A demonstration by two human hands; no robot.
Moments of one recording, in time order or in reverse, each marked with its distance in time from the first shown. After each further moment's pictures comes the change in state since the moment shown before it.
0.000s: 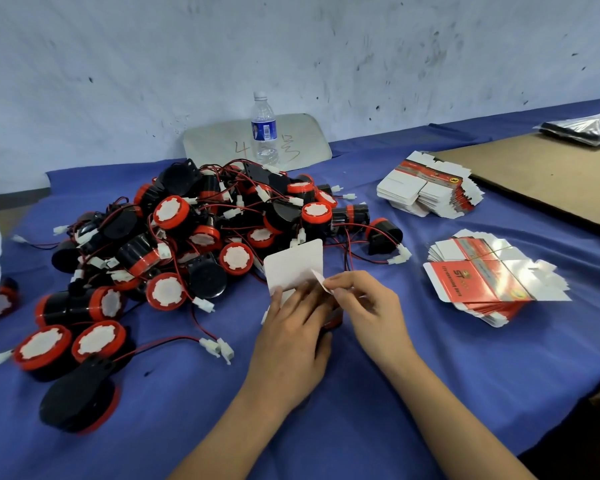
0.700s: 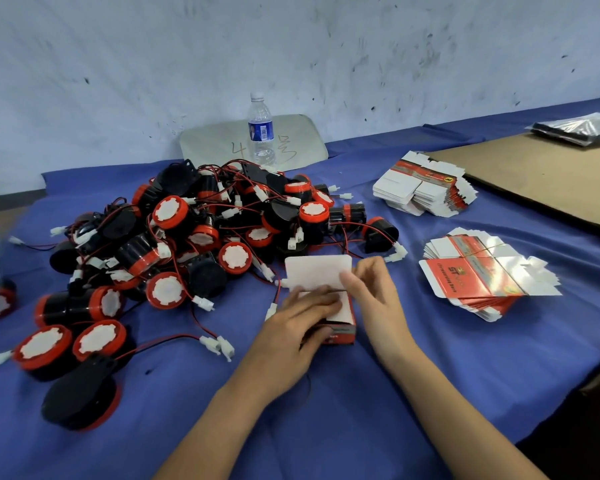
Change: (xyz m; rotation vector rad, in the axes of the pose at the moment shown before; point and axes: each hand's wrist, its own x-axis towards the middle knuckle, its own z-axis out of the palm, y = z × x) left_hand 0.002 -0.010 -0.008 -0.395 -0.030 0.059; right_hand 0.003 -0.003 -0.003 0.345 0.003 0.105
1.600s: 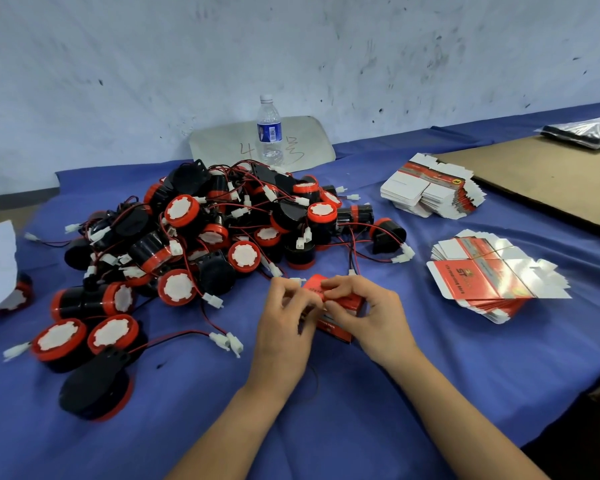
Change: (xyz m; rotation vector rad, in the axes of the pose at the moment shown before) left_hand -0.004 0.000 0.009 0.031 0.433 -0.145; right_hand -0.009 0.005 0.000 -0.465 -0.095 -0.223
